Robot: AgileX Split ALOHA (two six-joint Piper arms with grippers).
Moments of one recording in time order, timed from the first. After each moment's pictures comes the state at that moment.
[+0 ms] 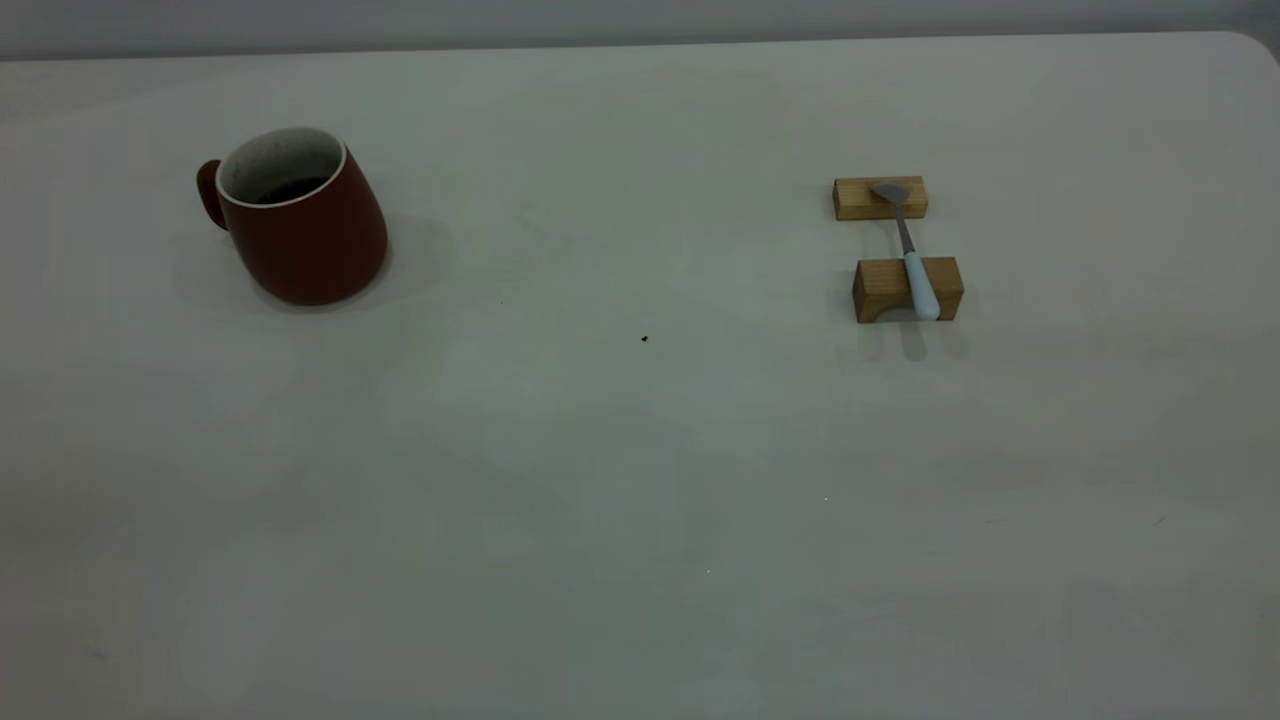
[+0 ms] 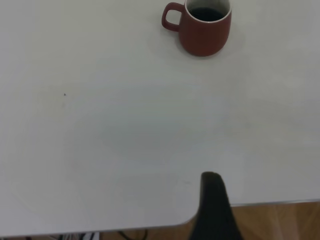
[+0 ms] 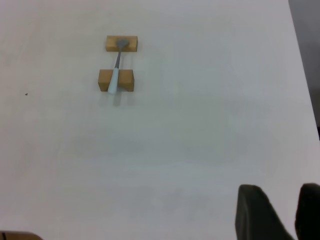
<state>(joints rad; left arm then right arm) -0.03 -0.01 -0.49 -0.01 1.13 -0.01 0.05 0.02 -0.47 0.01 1.14 -0.01</state>
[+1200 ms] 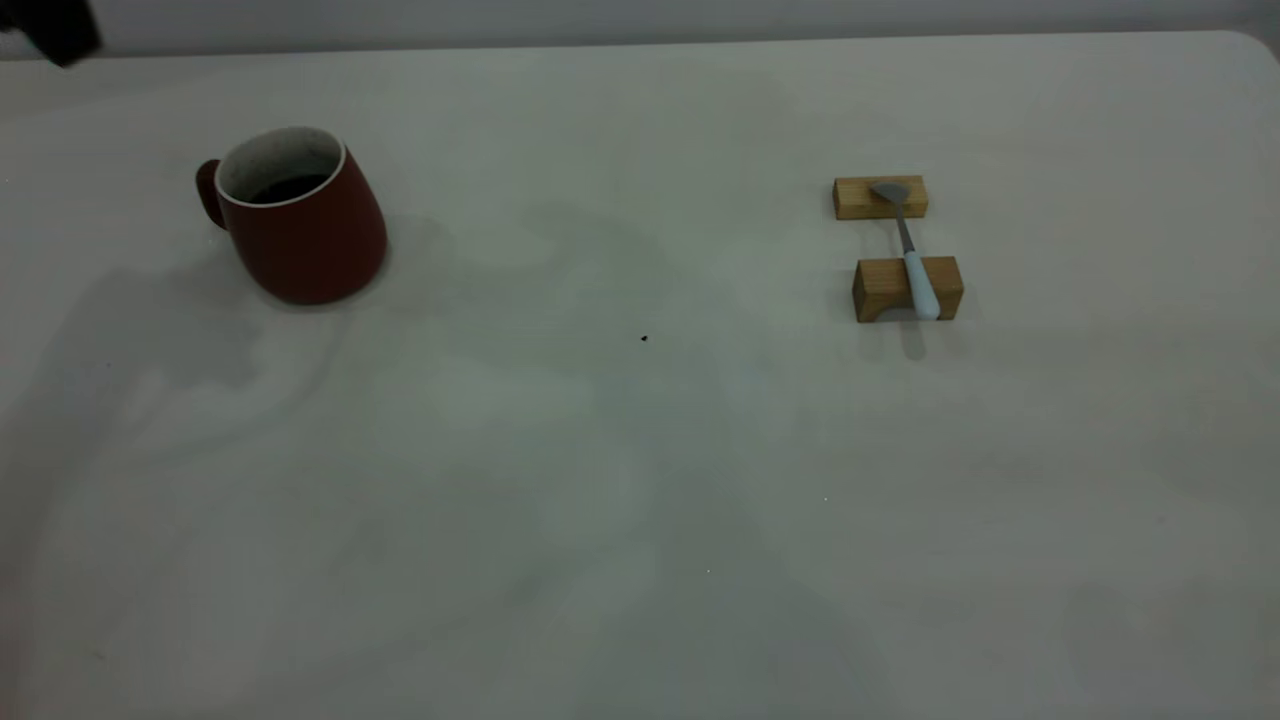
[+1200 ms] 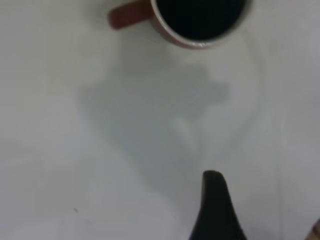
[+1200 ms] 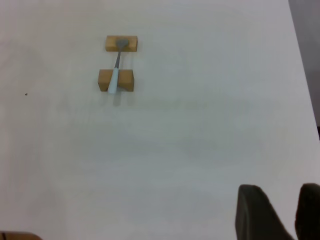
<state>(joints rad) -0.03 1.98 -1.52 -0.05 0.98 0.65 0.05 0.02 -0.47 0.01 1.14 -0.01</state>
